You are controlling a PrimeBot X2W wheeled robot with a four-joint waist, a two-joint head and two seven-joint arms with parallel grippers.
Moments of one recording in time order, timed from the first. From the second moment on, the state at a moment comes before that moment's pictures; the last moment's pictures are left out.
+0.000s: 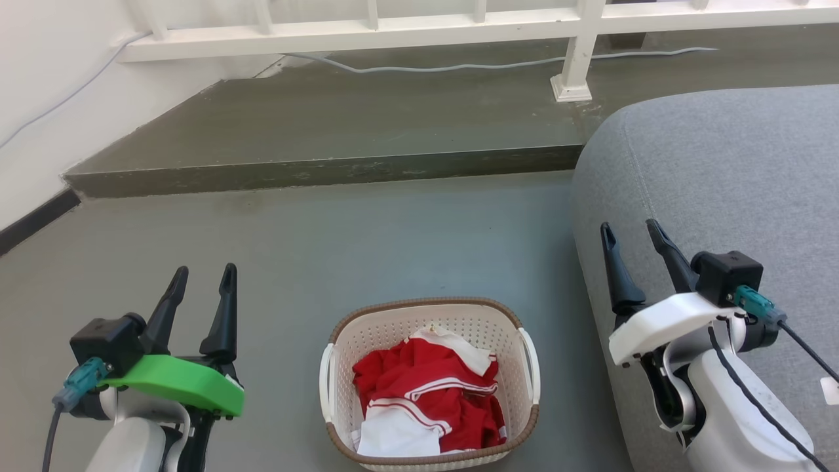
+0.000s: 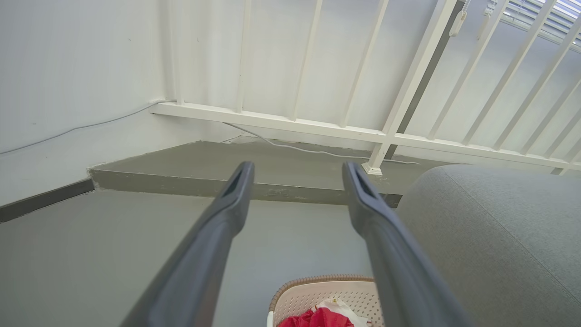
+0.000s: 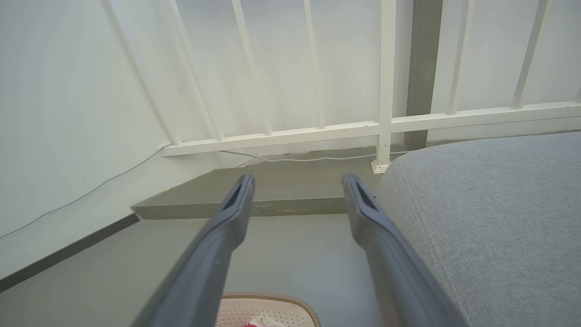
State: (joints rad) left arm -0.16 0.20 -0.26 0.26 -0.59 -0.09 -0.25; right arm -0.21 -0.18 0.37 0.33 0.44 -0.09 -0.25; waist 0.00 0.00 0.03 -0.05
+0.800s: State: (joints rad) left arm -0.09 0.14 -0.18 0.19 -0.49 -0.11 -0.25; right arm -0.14 -0.15 0.31 0.27 0.38 -0.09 -0.25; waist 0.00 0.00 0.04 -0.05
